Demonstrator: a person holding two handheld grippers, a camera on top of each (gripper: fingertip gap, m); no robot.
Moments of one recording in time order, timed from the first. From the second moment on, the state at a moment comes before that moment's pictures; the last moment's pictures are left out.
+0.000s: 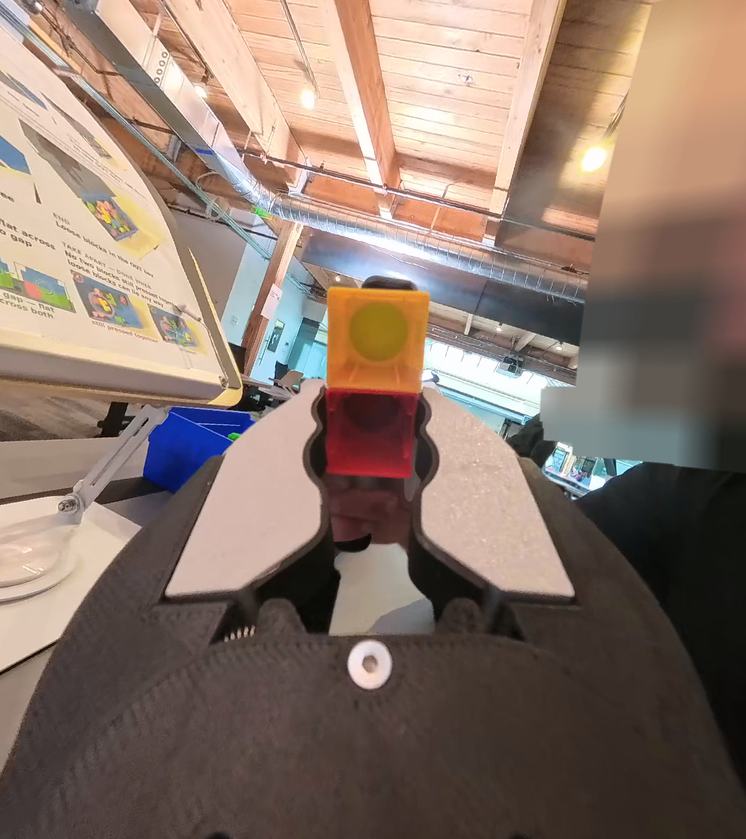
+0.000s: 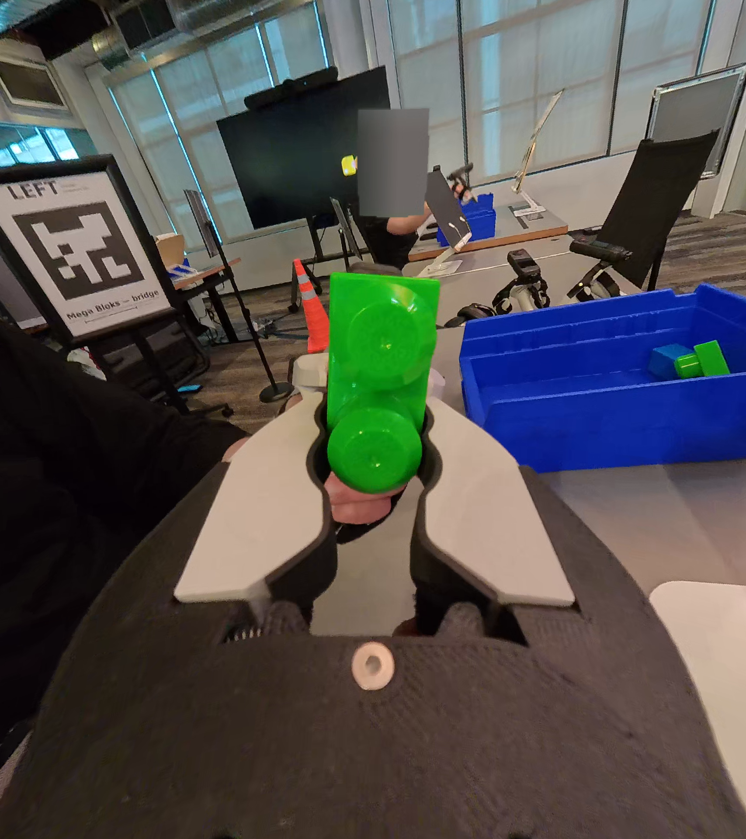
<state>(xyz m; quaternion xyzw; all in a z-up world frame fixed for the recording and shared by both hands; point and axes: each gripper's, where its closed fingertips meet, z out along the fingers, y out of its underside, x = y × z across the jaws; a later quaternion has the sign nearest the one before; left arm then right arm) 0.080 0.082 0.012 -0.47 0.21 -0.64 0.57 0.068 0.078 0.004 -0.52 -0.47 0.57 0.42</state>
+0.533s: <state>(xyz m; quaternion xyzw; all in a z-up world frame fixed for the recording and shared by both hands) 0.045 0.085 0.009 -0.52 0.29 -0.53 0.61 0.297 0.116 0.026 -0.64 -0.59 0.21 0.45</state>
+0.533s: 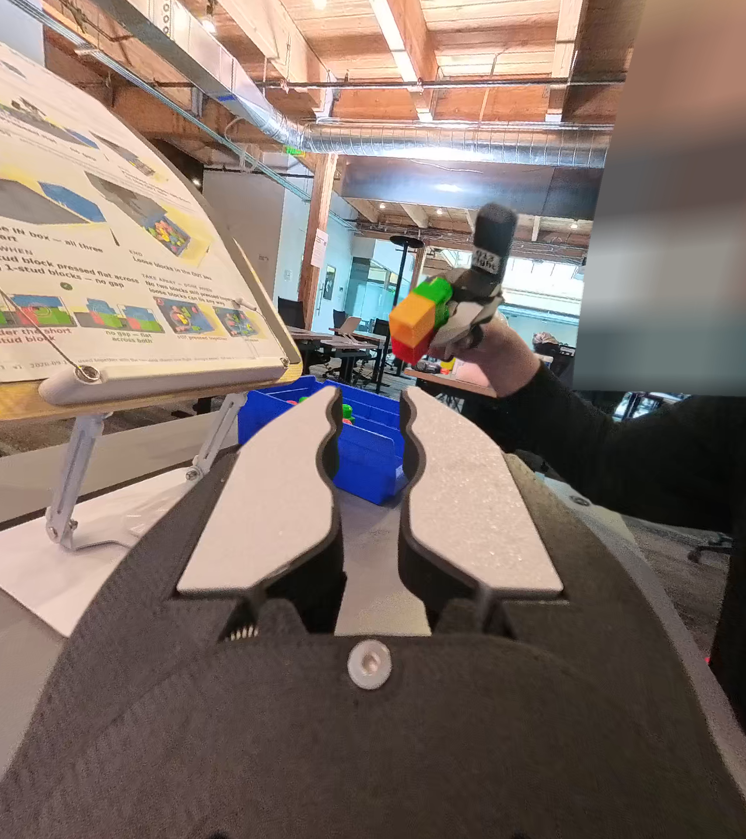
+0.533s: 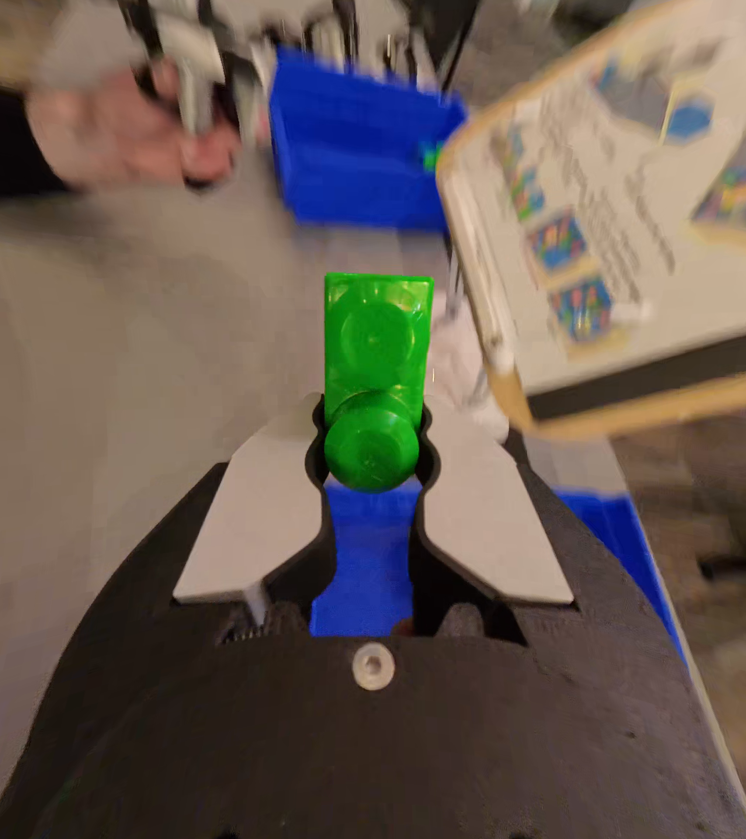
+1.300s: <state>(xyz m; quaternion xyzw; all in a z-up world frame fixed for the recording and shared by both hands) 0.073 0.089 -0.015 -0.55 0.32 -0.53 0.57 0.475 0.188 -0.175 -0.79 -0.61 -0.02 0.05</state>
